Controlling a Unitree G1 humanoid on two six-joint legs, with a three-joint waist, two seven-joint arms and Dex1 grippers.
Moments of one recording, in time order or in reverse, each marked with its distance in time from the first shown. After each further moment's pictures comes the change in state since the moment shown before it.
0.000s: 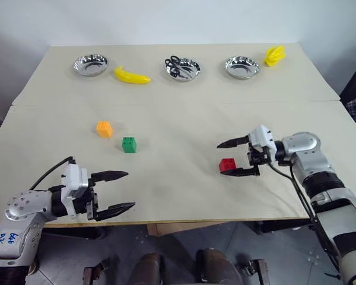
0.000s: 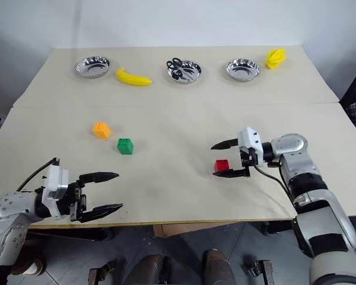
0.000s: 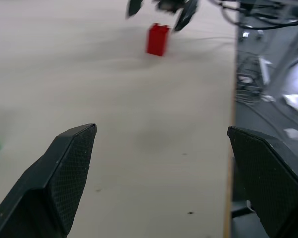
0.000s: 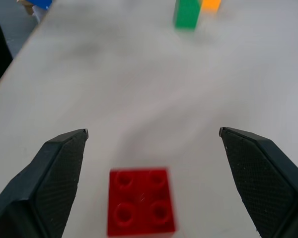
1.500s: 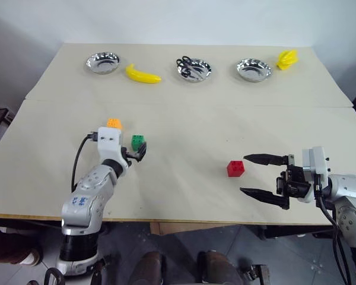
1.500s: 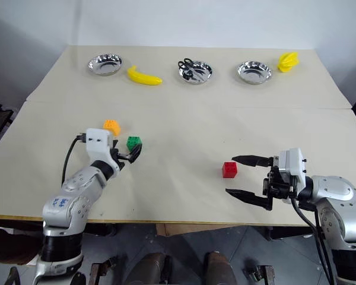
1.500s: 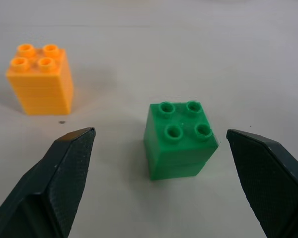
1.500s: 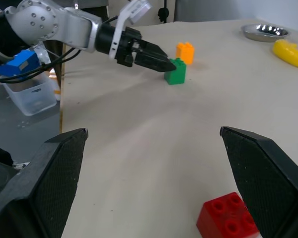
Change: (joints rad) left arm -0.459 -0.483 -0.183 -0.046 0.270 0.633 1.087; right arm 0.746 -0.051 -0.493 -0.938 0.143 0.490 -0.296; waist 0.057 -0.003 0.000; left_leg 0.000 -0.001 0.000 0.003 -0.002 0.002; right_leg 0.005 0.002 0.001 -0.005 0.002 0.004
